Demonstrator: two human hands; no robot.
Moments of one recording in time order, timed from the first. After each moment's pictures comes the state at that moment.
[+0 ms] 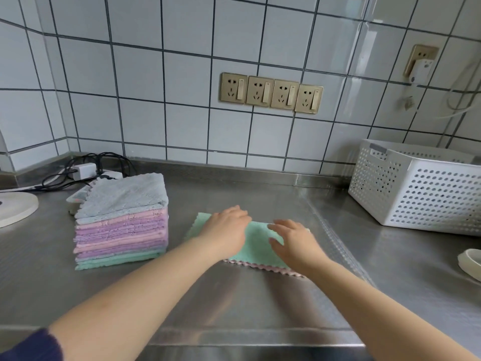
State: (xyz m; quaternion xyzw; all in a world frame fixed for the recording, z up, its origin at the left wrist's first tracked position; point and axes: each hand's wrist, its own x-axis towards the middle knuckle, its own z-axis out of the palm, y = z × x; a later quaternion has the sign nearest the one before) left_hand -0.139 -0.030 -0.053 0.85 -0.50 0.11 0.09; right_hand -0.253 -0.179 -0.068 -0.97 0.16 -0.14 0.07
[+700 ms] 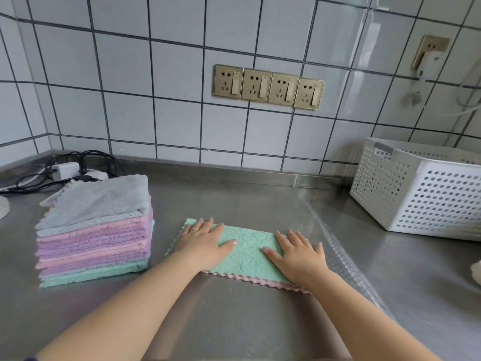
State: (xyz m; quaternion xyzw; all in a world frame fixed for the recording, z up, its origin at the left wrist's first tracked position) left_hand -0.099 -0.038 -0.095 0.93 -0.36 -0.03 0.06; right_hand -0.237 -0.212 -0.093 -0.96 0.29 0.02 0.05
